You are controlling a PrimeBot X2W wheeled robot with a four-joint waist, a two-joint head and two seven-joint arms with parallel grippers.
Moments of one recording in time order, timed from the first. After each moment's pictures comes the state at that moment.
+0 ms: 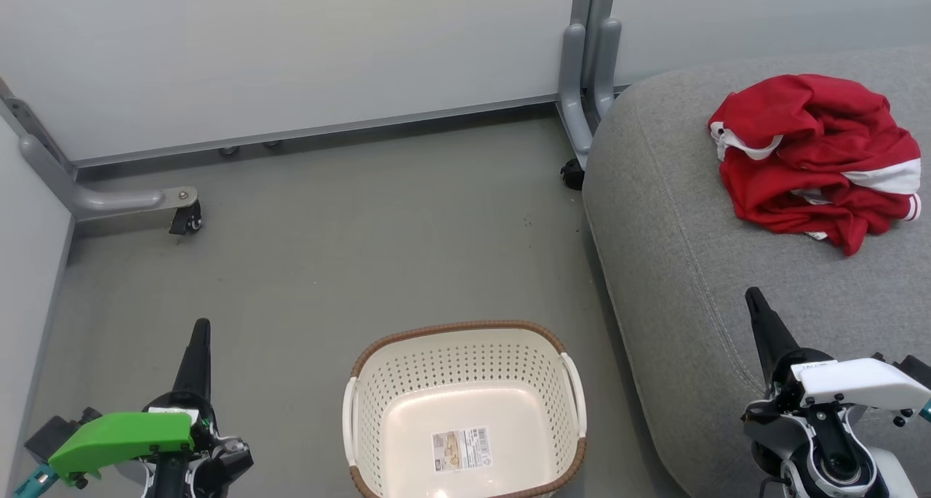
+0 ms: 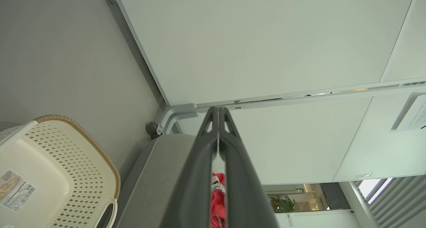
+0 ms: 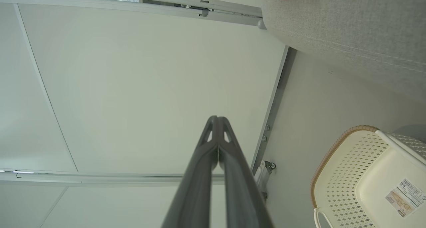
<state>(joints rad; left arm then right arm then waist) -0.08 0.05 0.09 0.25 -1.50 -0.12 0.08 -0.09 -0.06 -0.09 0.24 1.49 0.13 0.07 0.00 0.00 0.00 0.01</state>
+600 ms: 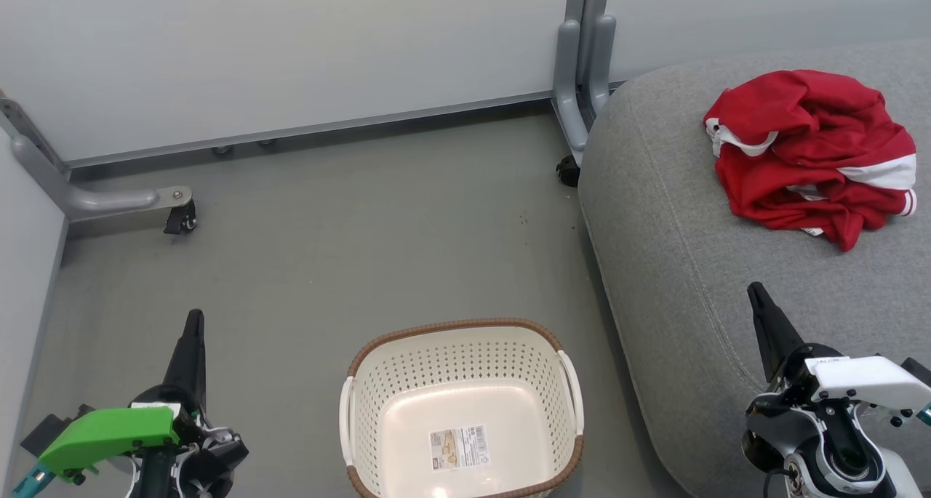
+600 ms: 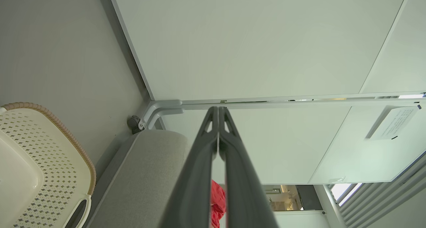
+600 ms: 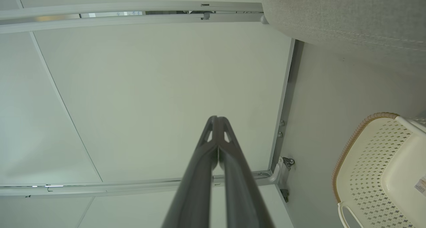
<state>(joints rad) -0.10 0.05 0.11 0.25 -1.61 -0.13 0.11 -0.10 -0.05 -0.11 0.24 1.60 0.13 0.11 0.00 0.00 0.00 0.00</state>
